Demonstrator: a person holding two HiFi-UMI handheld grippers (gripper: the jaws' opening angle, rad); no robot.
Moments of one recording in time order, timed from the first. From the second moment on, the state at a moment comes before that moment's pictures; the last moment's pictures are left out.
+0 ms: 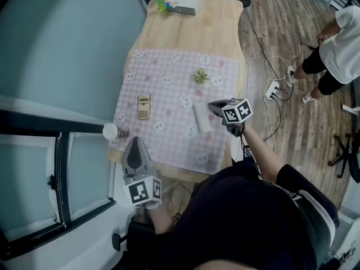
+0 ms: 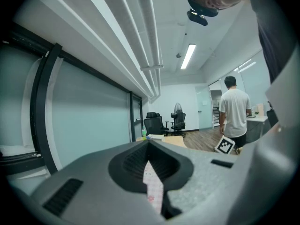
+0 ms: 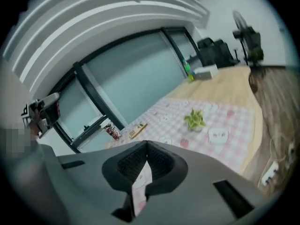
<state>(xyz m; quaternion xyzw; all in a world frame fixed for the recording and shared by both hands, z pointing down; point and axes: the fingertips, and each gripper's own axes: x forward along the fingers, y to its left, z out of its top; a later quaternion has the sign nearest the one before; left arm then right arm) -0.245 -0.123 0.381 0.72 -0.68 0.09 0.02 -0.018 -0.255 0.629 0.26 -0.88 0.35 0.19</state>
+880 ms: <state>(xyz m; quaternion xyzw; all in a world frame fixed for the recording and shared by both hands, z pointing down) -0.243 -0.128 0.382 0.73 -0.68 0.09 0.02 0.008 -0.274 0.414 0.42 -0.90 -0.04 0.03</state>
